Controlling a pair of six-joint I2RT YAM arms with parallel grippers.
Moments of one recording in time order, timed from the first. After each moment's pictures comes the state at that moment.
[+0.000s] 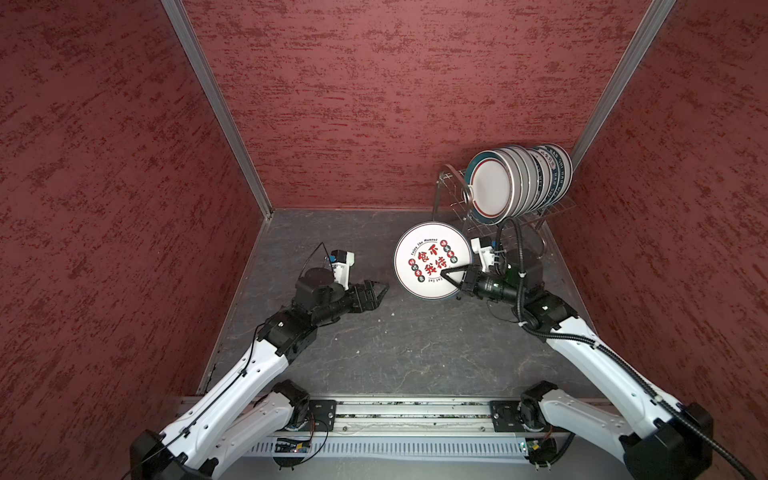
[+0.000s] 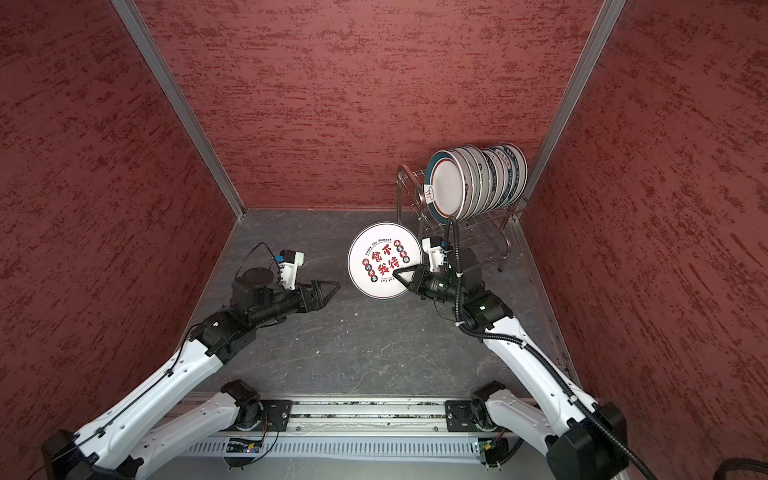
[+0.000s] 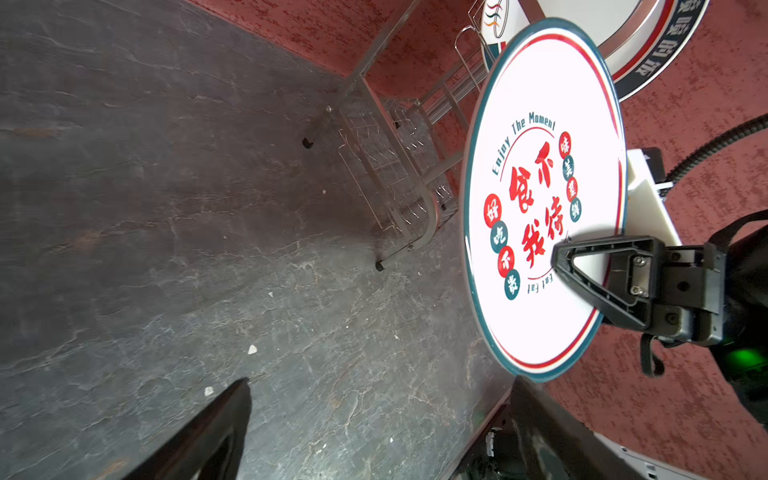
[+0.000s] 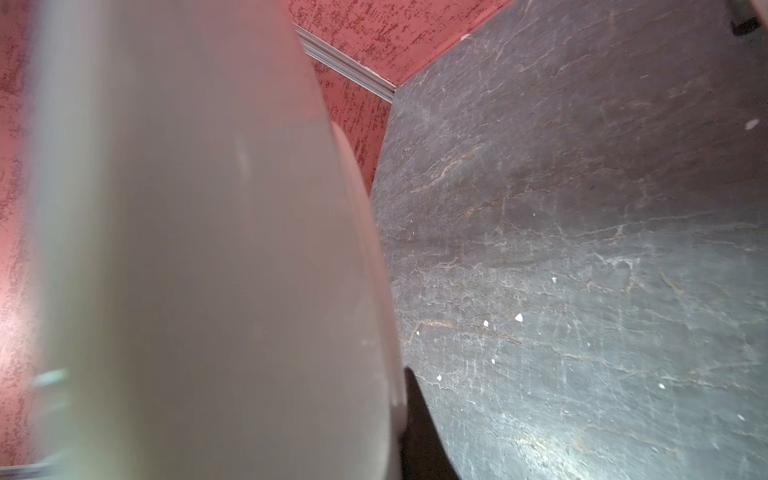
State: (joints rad) left arm -0.54 0.87 0.74 -0.28 0.29 -0.70; right arm 0.44 1.03 0.82 -0.13 -0.59 0.92
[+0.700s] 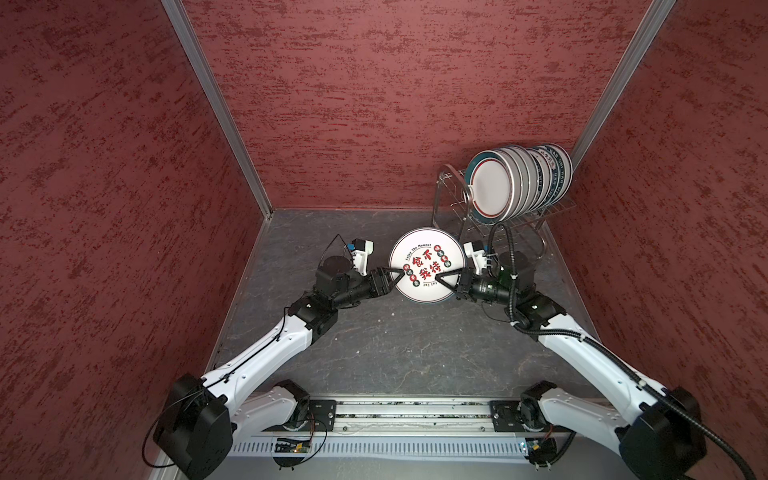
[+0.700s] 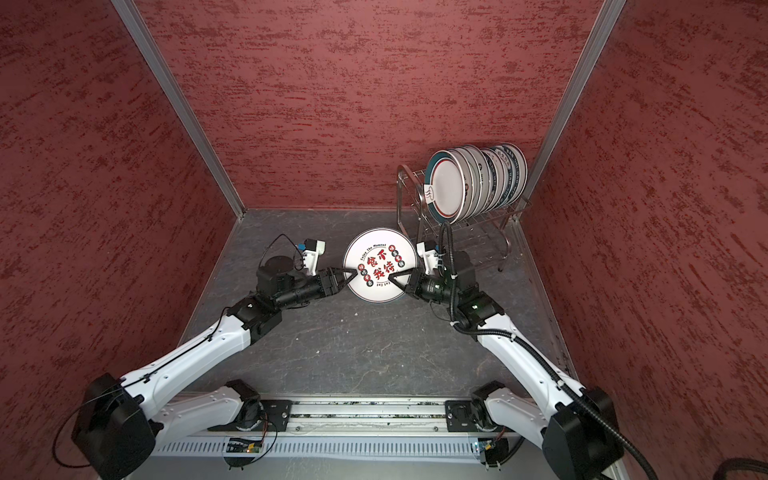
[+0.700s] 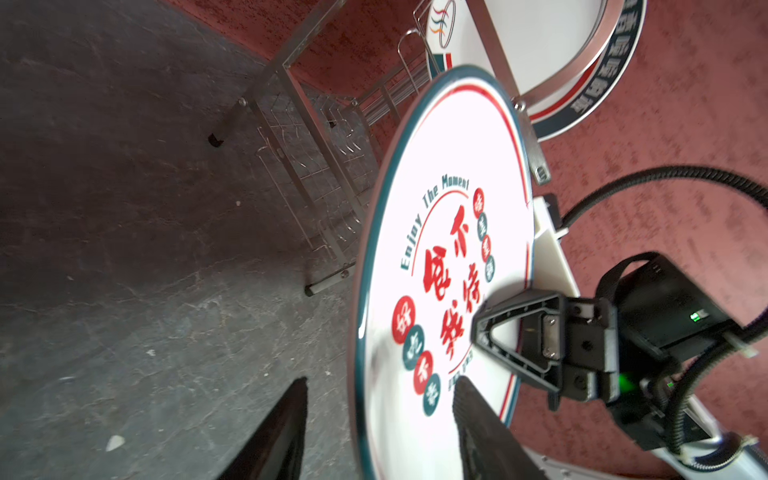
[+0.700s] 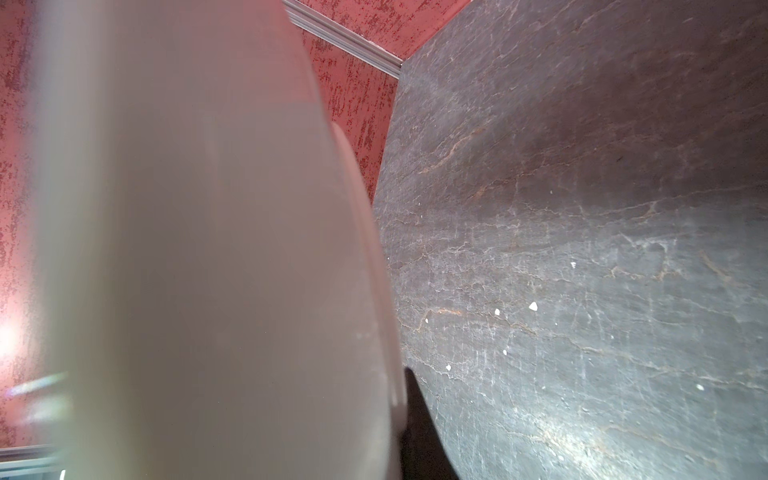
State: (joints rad) left arm -0.55 1.11 0.74 0.11 0.43 -0.86; right arm 0.44 1.09 0.77 -0.02 -0.65 0.97
